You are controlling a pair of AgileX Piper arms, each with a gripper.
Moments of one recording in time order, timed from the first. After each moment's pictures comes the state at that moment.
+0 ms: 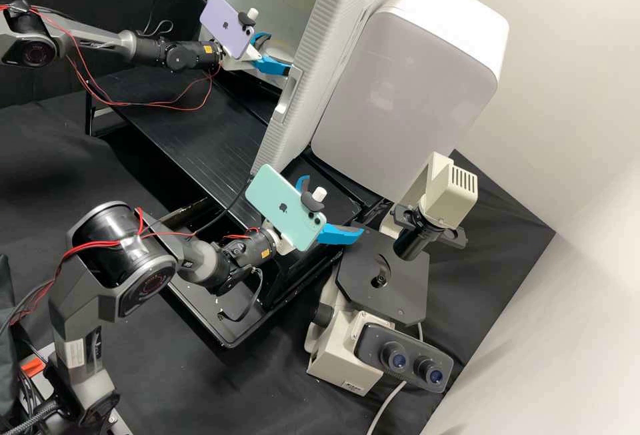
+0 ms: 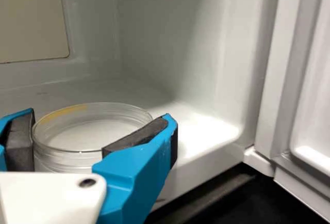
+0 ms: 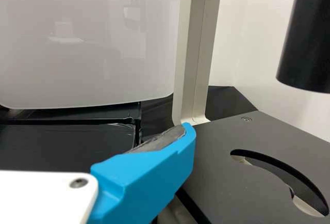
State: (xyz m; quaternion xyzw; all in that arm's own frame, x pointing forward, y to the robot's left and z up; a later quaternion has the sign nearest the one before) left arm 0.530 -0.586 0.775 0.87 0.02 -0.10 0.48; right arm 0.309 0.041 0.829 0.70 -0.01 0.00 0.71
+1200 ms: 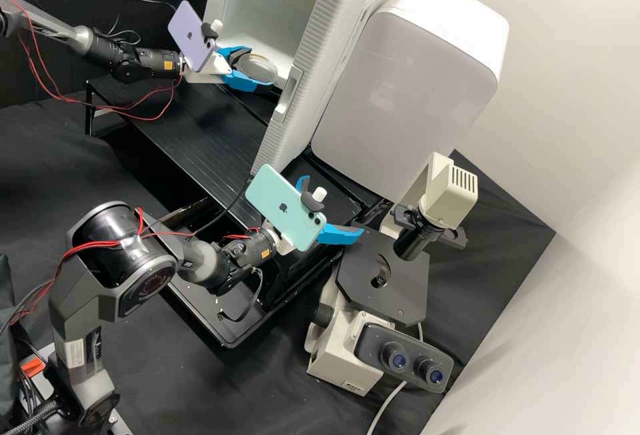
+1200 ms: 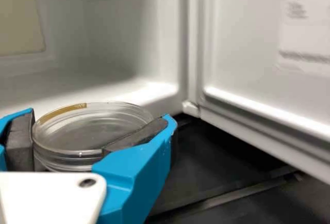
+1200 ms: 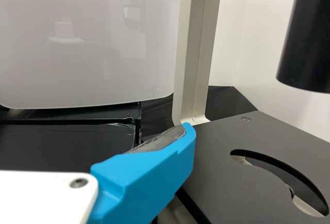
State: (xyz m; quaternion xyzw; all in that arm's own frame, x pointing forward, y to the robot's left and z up) left arm 0.427 -0.567 0.769 0.87 0.01 -0.17 0.46; right arm 0.309 0.041 0.829 0.70 -0.01 0.00 0.71
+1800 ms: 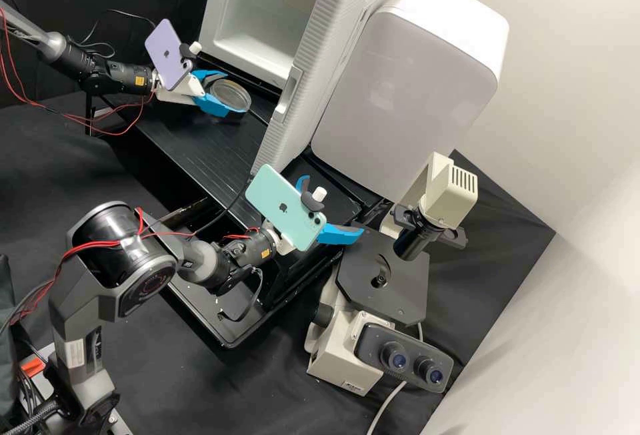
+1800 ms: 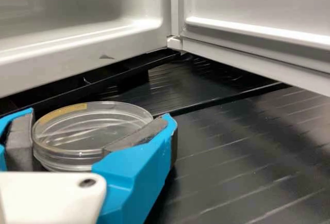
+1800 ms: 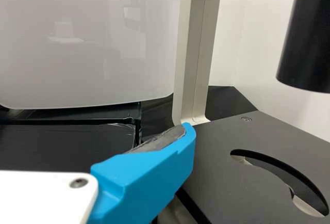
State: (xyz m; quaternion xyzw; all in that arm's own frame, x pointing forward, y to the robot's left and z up) left arm 0.384 -0.544 0.755 0.87 0.05 -0.19 0.45; right arm 0.309 0.041 0.829 0.70 -0.01 0.00 0.71
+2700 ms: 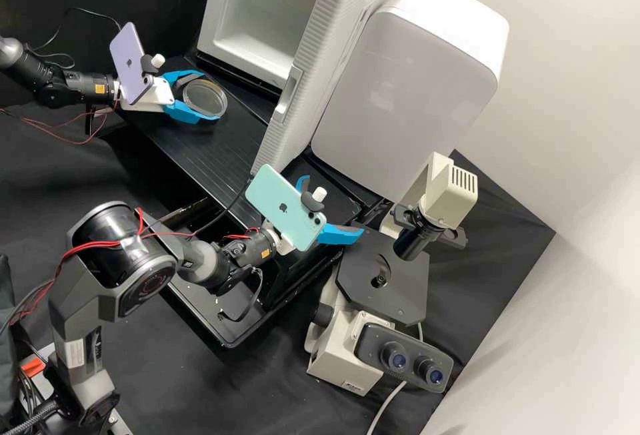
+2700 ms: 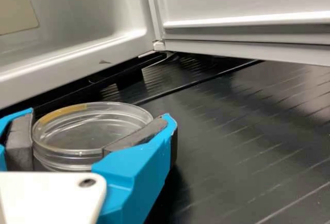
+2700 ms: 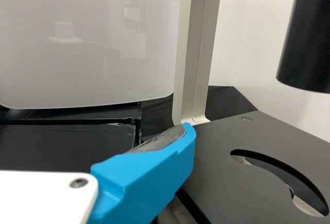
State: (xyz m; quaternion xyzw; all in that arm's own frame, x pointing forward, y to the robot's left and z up) left arm 0.310 -0.539 0.754 0.90 0.00 -0.18 0.40; right arm 0.309 0.041 0.829 0.70 -0.01 0.00 0.71
